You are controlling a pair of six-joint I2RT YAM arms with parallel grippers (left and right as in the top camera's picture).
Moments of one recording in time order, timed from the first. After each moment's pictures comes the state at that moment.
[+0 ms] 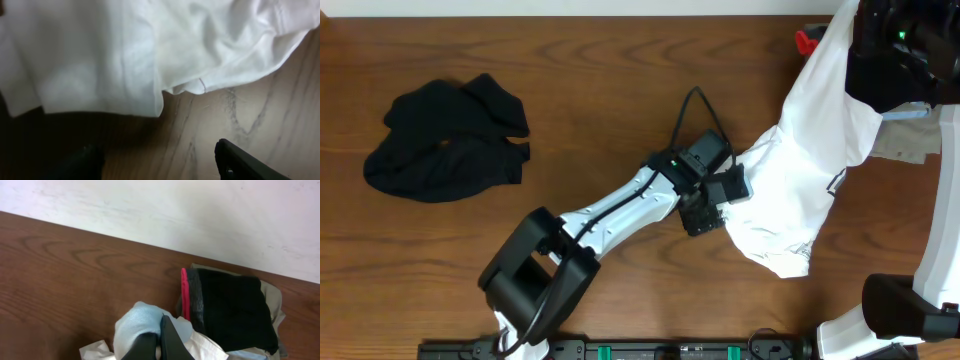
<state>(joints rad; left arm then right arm) -0.81 1.92 1.32 -0.61 0.26 0.48 -0.05 1.74 2.26 -1.17 -0.17 -0.17</state>
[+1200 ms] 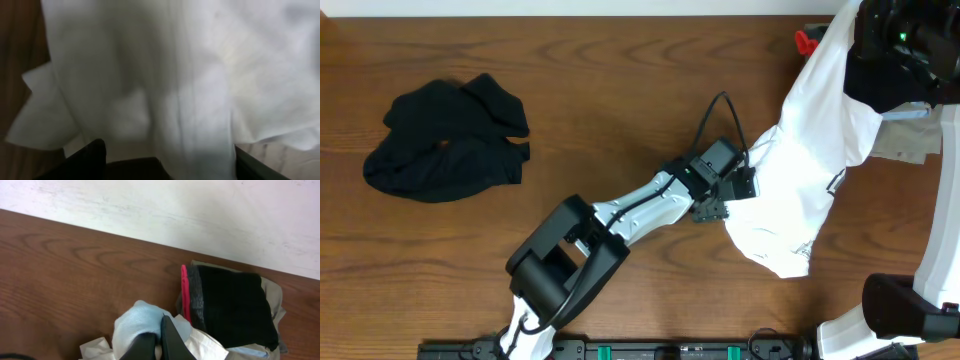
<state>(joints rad) -0.85 2.03 1.32 -0.38 0.04 0.59 -0.06 1.74 2.26 -1.18 -0.17 -0.17</state>
